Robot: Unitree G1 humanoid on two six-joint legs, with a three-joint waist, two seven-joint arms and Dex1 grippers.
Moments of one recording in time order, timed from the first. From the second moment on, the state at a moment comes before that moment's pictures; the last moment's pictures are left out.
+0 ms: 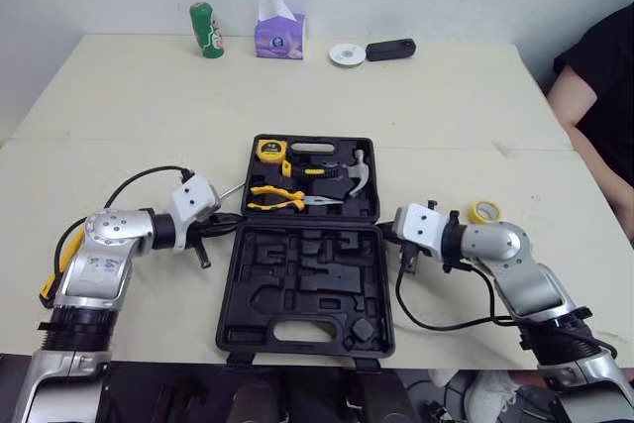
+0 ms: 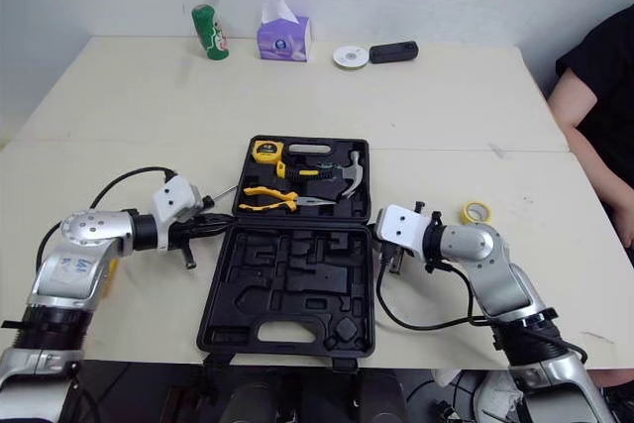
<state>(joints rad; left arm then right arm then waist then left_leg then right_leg) -0.36 0.68 0.06 0.03 -0.12 0.37 -1.02 -0.37 -0.59 0.19 -0.03 -0.06 0.10 0.93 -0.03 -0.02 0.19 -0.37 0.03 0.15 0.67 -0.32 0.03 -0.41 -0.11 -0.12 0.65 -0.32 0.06</state>
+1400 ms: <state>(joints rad) 0.10 1.04 0.96 0.89 -0.38 -0.04 -0.87 0.08 -0.98 -0.64 0.54 0.22 -0.48 0.99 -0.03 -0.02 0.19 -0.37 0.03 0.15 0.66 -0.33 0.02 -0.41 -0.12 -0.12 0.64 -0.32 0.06</state>
